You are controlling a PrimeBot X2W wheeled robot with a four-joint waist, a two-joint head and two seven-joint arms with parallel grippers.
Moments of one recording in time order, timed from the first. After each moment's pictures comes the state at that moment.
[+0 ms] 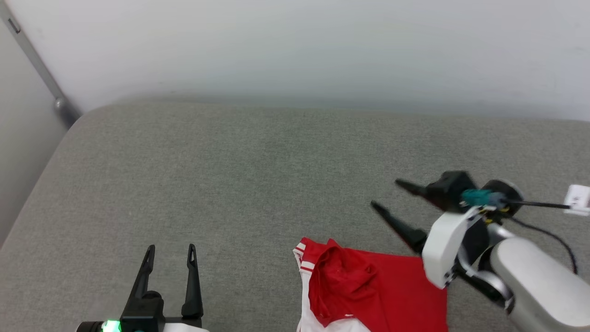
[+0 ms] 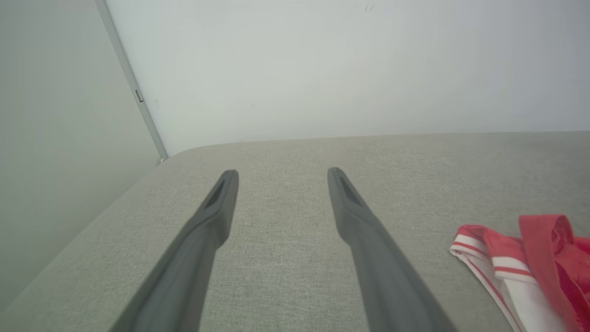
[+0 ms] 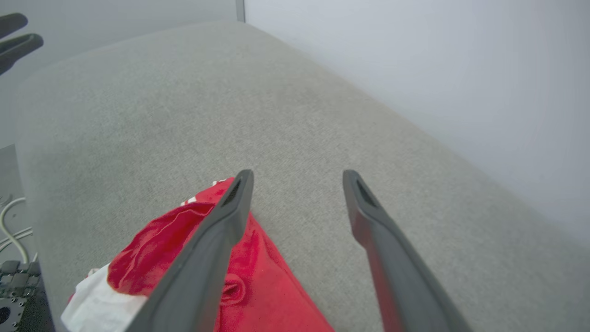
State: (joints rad) left arm 0.12 0.09 -0.09 0.02 -0.03 0.11 -0.26; right arm -0.52 -0.48 0.81 0.23 0.60 0.13 0.18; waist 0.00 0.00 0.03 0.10
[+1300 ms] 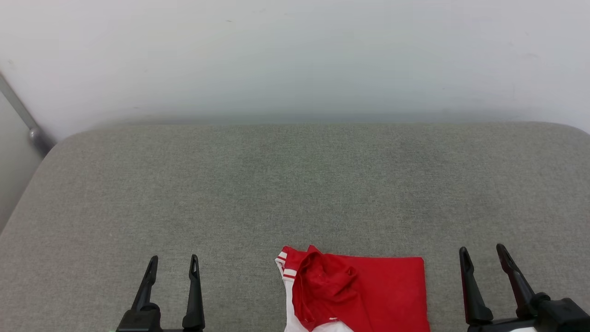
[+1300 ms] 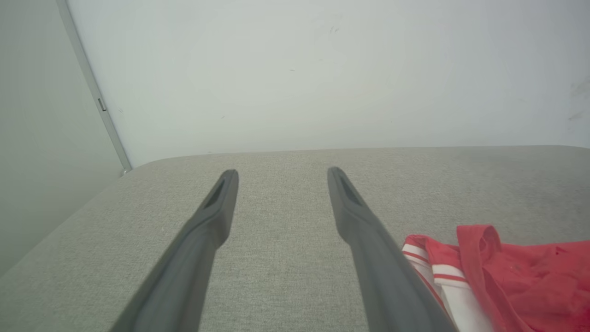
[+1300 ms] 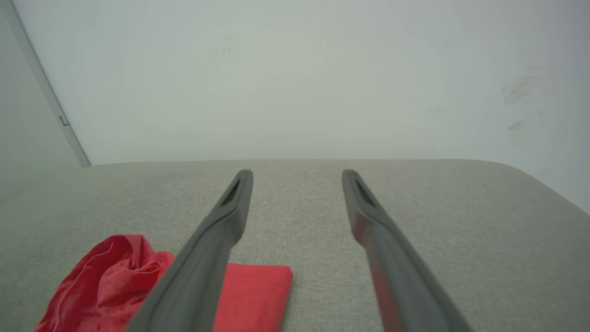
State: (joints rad) left arm 0.17 0.06 -0.06 -0.01 -0.05 0.07 -0.26; right arm 0.17 -0.05 0.00 0.00 0.12 0.13 -0.26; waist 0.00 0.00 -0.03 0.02
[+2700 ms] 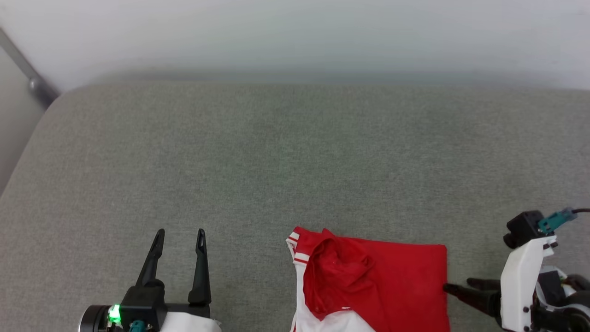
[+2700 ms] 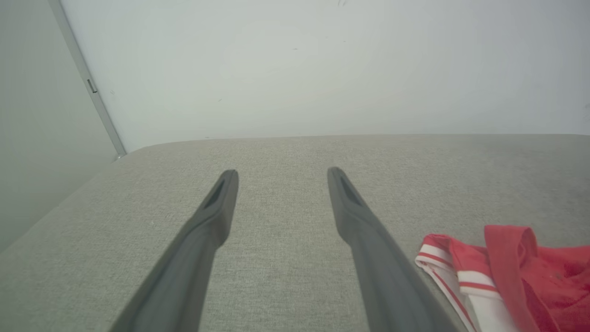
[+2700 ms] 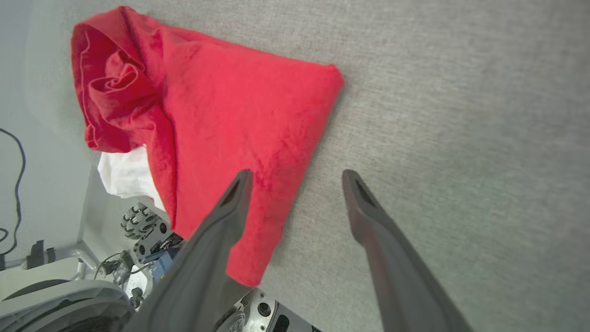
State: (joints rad) left arm 0.10 0.05 -0.07 -0.01 -0.05 0.05 -0.26; right arm -0.16 -0.55 0.29 0.08 0.93 0.13 0.83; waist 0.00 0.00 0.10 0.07
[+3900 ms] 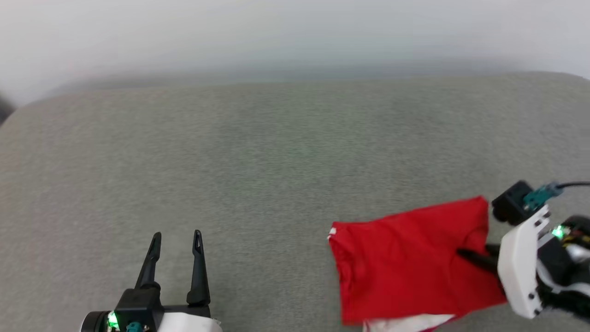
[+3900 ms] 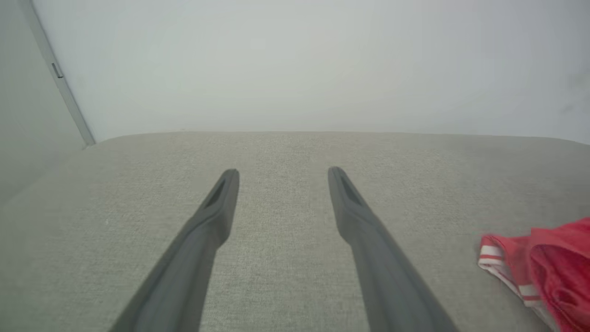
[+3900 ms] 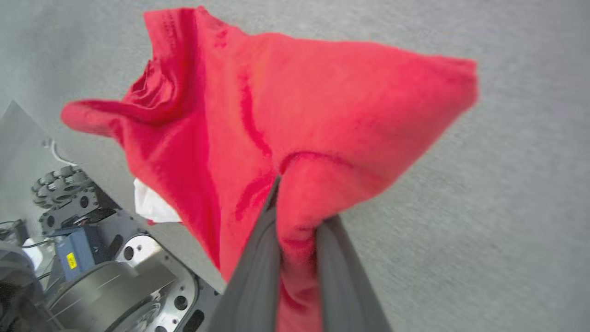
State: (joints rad) left arm 0.10 0.05 -0.09 -0.01 -0.10 0.09 -0.26; right arm -0.35 -0.77 0.64 -0.01 0.91 0.13 0.66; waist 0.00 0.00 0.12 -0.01
